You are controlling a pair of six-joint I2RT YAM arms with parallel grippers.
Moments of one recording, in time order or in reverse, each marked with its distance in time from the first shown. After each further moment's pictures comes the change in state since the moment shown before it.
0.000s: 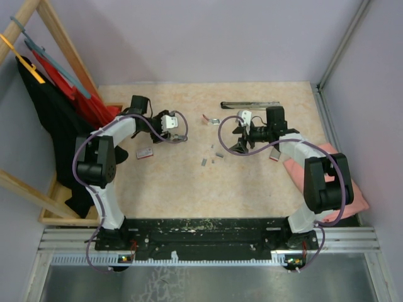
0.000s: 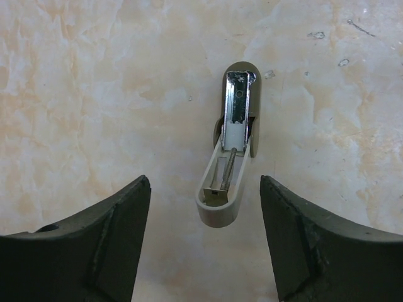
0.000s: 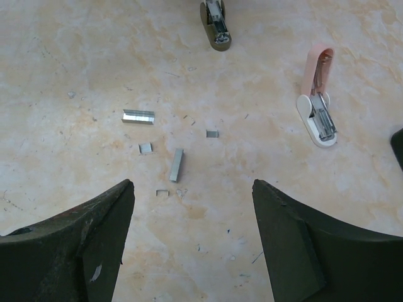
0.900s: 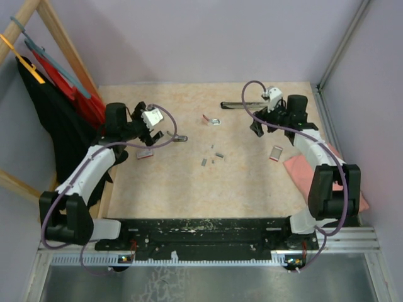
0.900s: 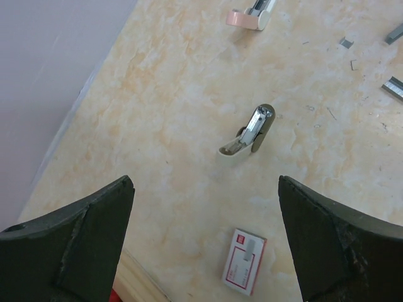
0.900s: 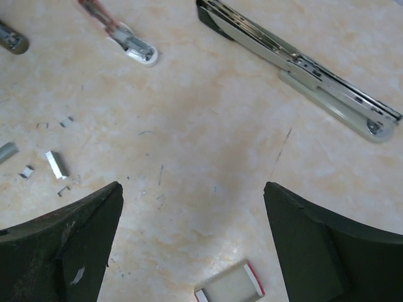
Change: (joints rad) left arm -0.001 -0.589 -0.362 0.280 -0.106 -0.492; right arm -0.141 -0.069 0.096 -0.021 0.429 0.419
